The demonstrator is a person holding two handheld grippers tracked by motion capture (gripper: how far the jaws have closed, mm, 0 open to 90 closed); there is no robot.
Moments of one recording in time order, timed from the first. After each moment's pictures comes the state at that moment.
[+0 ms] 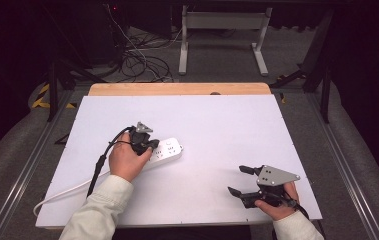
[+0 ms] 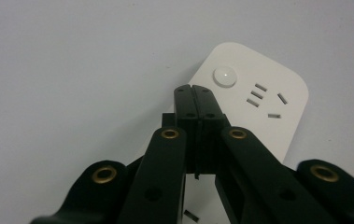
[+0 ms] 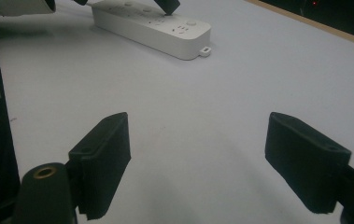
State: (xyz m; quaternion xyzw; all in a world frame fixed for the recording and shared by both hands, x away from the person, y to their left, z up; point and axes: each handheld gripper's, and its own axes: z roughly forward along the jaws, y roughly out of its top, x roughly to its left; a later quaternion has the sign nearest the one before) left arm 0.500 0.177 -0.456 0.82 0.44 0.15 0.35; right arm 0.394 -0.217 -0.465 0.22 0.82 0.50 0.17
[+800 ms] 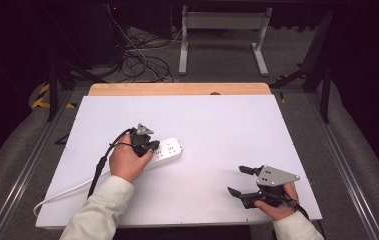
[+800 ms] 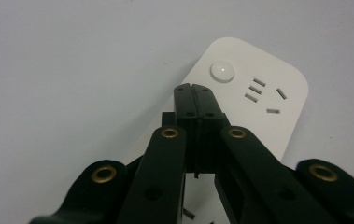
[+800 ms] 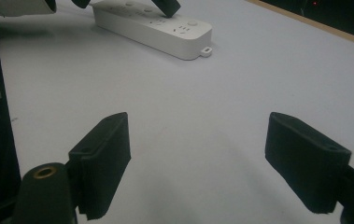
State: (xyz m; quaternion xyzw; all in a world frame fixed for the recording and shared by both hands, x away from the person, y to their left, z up) left arm 0.496 0.175 -0.459 0.82 0.44 0.16 0.34; right arm 0.393 -0.216 -0.465 0.22 0.82 0.50 0.17
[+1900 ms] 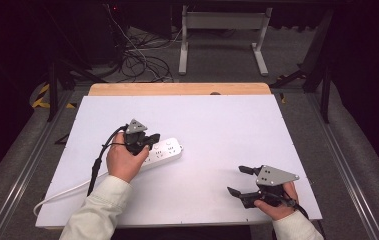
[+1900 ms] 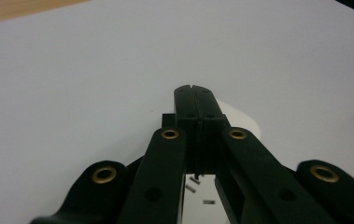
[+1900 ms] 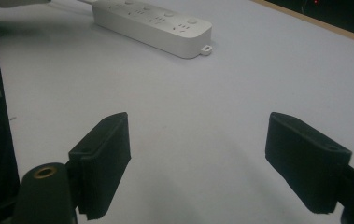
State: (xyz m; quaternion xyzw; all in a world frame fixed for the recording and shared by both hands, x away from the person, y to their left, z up) left arm 0.482 0.179 -0.433 0.78 0.42 0.17 0.44; right arm 0.395 -0.216 -0.466 0.22 0.82 0.49 0.17
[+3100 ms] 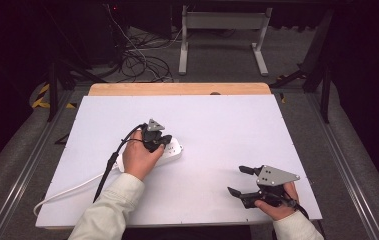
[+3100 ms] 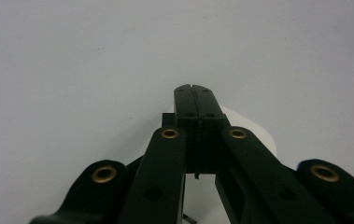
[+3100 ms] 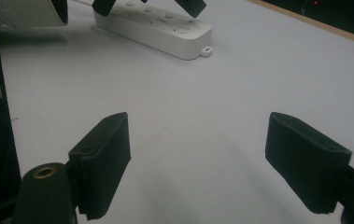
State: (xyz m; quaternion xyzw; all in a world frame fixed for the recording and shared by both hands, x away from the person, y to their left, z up) left arm 0.513 0.146 -0.462 0.81 0.42 0.16 0.38; right arm 0.394 -0.217 -0.466 0.22 0.82 0.50 0.17
